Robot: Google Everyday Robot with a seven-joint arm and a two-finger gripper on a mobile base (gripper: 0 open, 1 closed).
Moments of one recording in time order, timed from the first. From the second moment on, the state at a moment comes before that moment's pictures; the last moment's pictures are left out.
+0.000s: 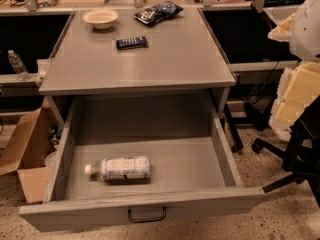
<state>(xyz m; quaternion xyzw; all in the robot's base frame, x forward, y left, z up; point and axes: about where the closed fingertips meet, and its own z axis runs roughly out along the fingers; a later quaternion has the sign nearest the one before) 0.438 -0.211 0.995 -0.60 0.77 -0.06 0.19</state>
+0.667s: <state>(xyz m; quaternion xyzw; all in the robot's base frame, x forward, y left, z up) 0.460 -0.140 0.939 -0.63 0.75 0.01 0.19</state>
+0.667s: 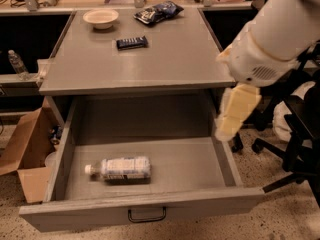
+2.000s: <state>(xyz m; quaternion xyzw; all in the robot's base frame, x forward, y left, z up) 0.452 0.045 0.826 -0.65 0.70 0.21 0.18</state>
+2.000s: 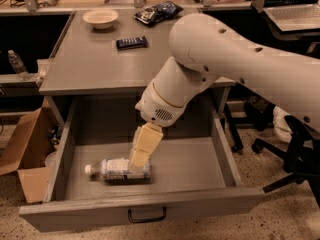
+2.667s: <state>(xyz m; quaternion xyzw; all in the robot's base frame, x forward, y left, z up) 0.494 0.053 0.742 -0.63 0.73 0.19 0.17</state>
